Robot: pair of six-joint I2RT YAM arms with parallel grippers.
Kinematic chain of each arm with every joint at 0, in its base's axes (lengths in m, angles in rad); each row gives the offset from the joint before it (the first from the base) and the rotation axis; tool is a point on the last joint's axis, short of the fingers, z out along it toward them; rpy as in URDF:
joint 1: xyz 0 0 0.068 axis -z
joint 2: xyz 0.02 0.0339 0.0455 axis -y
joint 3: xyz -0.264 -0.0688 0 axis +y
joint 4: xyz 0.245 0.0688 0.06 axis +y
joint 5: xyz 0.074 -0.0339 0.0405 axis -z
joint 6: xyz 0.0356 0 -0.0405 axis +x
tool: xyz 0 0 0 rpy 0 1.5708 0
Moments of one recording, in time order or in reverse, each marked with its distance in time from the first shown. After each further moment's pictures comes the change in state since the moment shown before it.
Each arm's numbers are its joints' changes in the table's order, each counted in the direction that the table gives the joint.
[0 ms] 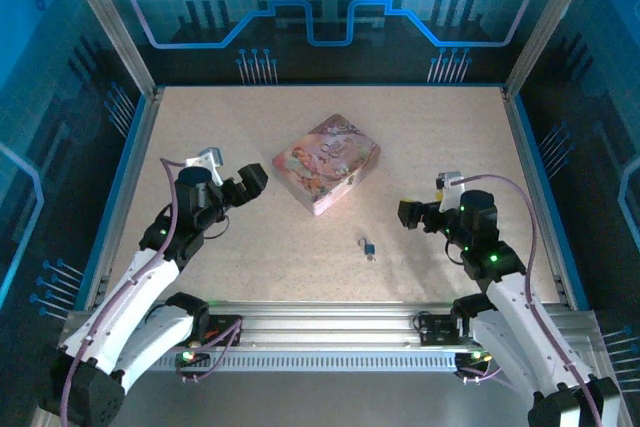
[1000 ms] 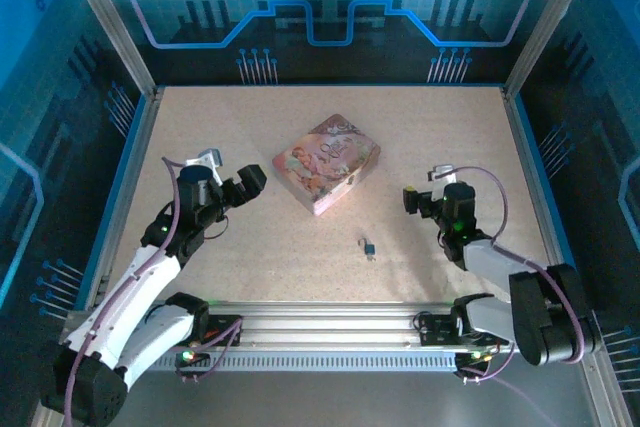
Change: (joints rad) left arm -0.023 -0.027 0.000 0.026 0.000 0.001; right arm 0.047 -0.571 0.136 -0.711 0.272 -0.208
